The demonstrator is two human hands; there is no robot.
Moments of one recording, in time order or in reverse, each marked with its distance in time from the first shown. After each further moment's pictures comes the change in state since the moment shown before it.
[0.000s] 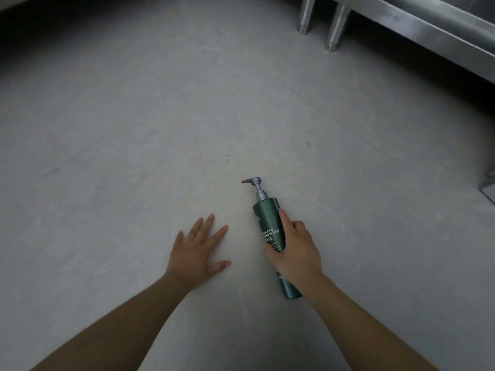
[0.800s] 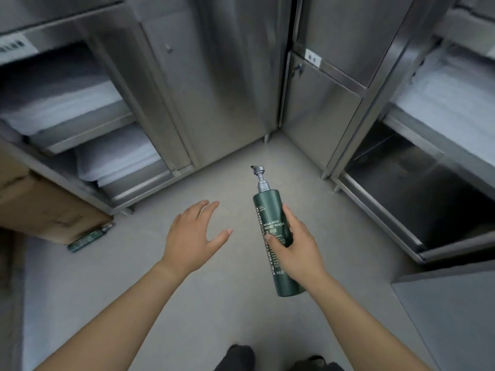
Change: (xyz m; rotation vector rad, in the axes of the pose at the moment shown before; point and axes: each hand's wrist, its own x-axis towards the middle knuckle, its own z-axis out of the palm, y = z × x) left_hand -0.418 0.041 -0.719 -0.236 0.486 -0.281; right_hand -0.290 -0.484 -0.513 0.392 -0.026 -0.332
